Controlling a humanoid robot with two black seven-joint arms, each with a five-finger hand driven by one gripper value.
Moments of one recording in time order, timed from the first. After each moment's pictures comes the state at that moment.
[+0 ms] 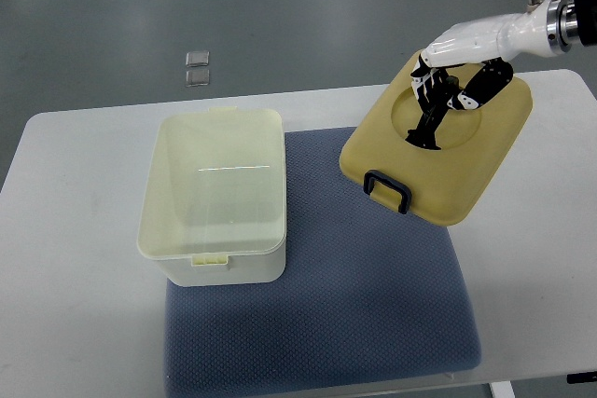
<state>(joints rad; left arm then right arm) 0.03 0.00 -0.14 -0.17 0.00 -0.09 0.01 1.57 -0.82 -0.25 1.26 -1.38 0.29 0.47</state>
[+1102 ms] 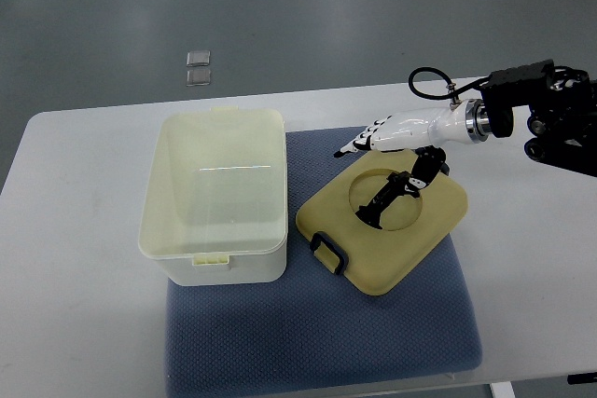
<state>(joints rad) 0.03 0.00 -0.14 -0.17 0.00 -0.09 0.01 1.33 -0.58 -0.24 1.15 -1.42 0.13 0.46</state>
